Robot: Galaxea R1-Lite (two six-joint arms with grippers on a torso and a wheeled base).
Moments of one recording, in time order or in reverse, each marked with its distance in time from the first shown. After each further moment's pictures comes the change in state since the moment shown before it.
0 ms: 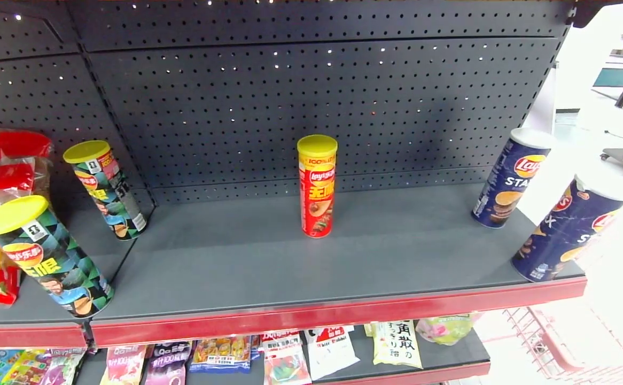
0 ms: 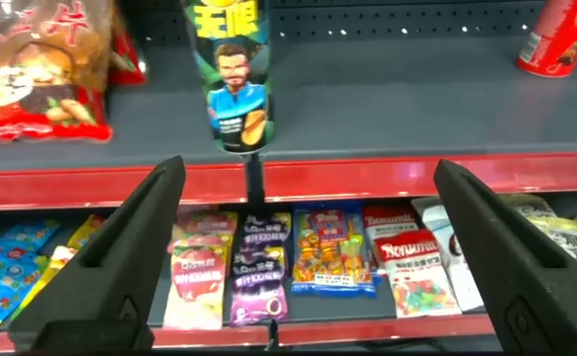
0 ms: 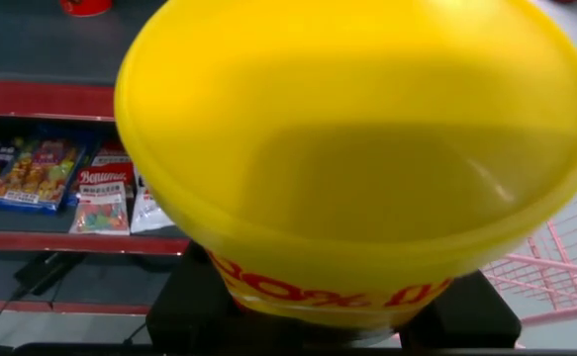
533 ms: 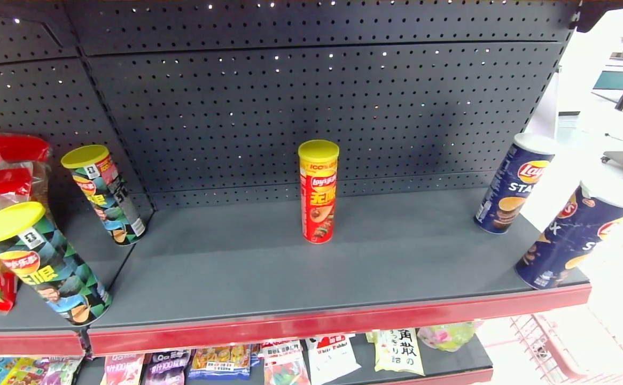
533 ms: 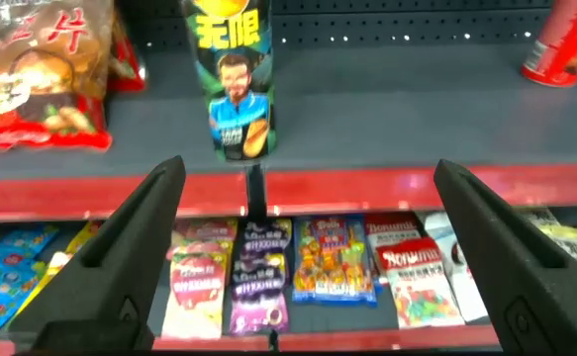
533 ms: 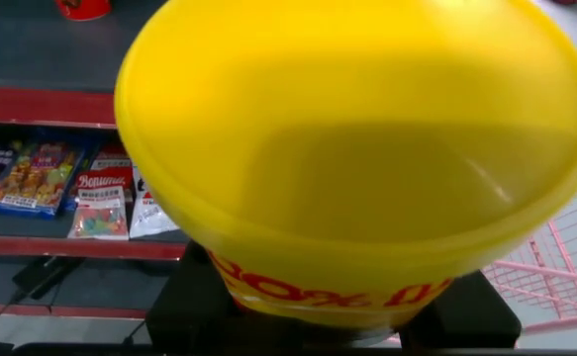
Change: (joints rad) left arm 0.000 0.000 0.000 0.000 0.000 -0.001; right arm -0.001 0.000 0.007 -0.001 0.001 0.000
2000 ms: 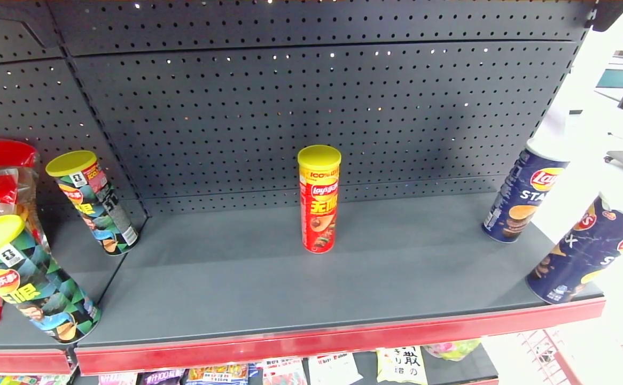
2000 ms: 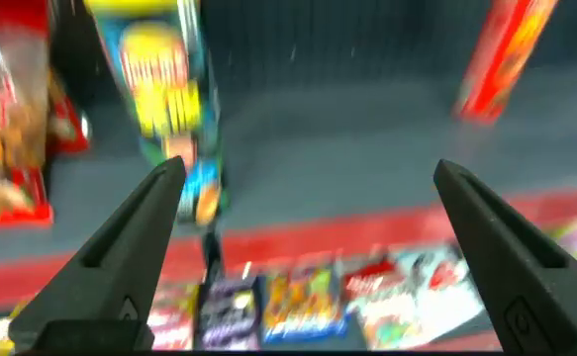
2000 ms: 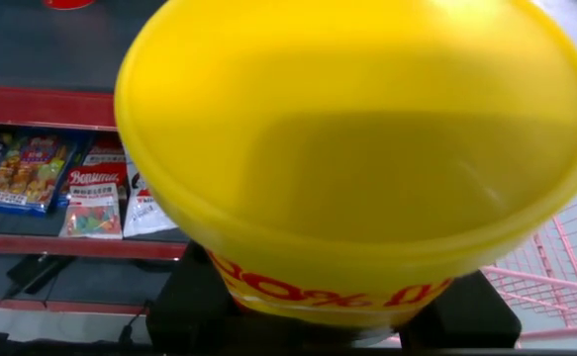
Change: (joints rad) left arm -0.011 0.077 -0.130 -0.016 -0.132 -0.018; right arm 0.000 0.001 0.028 -0.001 0.012 -0.008
